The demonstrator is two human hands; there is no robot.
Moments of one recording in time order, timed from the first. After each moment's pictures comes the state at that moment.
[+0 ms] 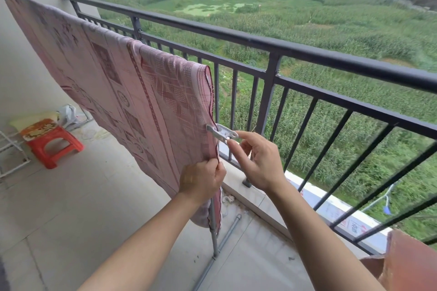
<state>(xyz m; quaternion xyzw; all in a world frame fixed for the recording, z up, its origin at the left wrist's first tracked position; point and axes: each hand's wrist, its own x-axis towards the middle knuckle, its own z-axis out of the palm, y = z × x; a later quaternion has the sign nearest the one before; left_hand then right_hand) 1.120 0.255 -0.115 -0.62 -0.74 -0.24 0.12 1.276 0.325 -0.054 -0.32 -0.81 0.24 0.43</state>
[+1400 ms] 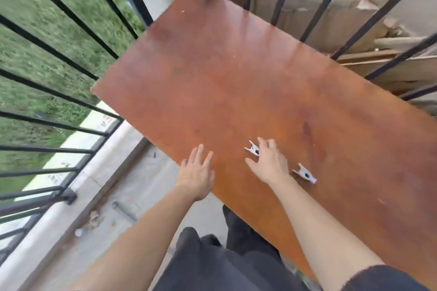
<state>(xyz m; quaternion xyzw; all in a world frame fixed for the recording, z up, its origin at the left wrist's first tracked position) 1.640 0.138 -0.356 -0.92 -0.14 0.35 -0.12 1.754 -0.047 -0.362 -0.93 -0.10 0.33 0.10</state>
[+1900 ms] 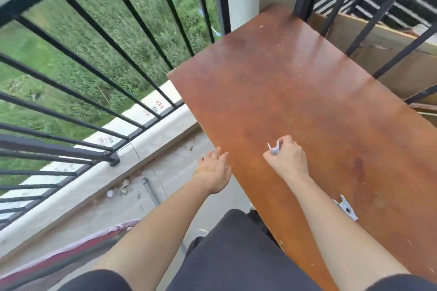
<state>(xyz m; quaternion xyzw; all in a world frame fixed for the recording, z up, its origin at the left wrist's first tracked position) 1.592 0.176 -0.306 -0.88 -0.29 0.31 -0.22 1.751 0.031 -0.317 -0.93 -0.15 0.29 0.19</state>
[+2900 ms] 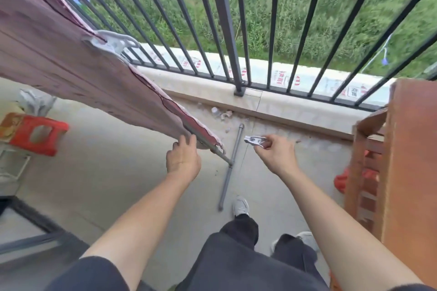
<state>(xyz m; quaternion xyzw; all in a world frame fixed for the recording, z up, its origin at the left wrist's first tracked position) 1.133 0.221 -0.278 -0.59 -0.79 0.16 -0.08 1.376 0.257 -0.293 -0.68 -0.58 0.41 0.17</state>
